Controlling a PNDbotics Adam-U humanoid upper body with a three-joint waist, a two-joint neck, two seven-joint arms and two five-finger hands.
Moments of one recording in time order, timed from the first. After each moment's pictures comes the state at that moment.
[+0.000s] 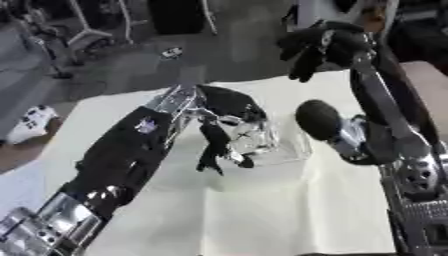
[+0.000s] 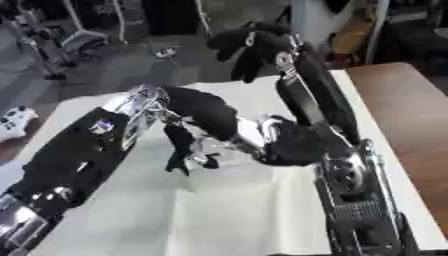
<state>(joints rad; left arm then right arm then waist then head) -1.18 0.22 -0.31 -0.68 -1.24 -0.75 -0.34 -0.64 -0.04 0.20 -1.99 0.63 -0.08 0.24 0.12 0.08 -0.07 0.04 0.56</state>
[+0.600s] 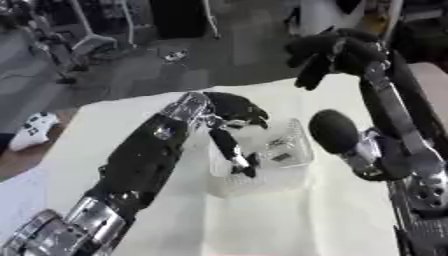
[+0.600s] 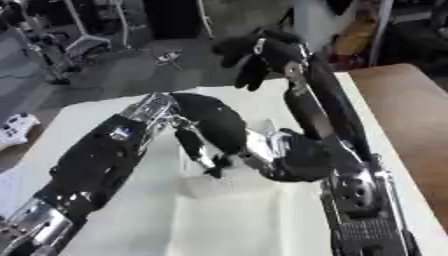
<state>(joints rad) -1.13 0.27 -0.20 -0.74 -1.33 -0.65 -0.09 -0.64 -0.02 0.20 -1.99 0.63 -0.09 0.24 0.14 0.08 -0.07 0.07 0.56</state>
